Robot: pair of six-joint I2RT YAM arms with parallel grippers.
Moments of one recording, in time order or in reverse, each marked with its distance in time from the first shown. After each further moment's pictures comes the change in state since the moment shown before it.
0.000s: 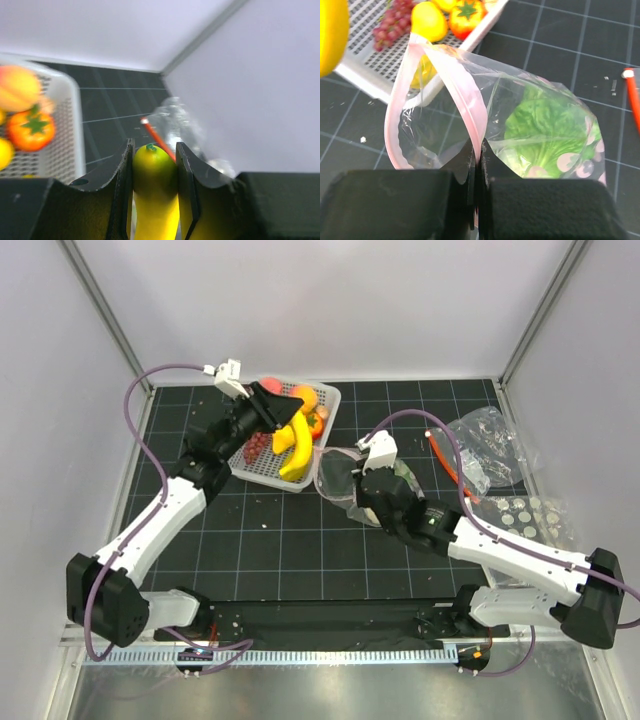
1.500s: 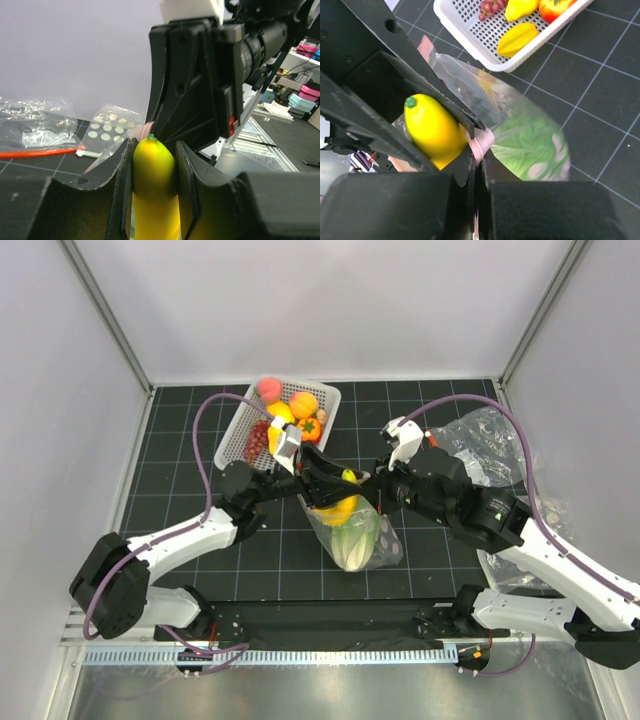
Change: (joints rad) left arm -0.333 0.022 -0.330 0.820 0.534 0.085; right arm -0.055 -0.145 0.292 -0.413 -0.516 0.105
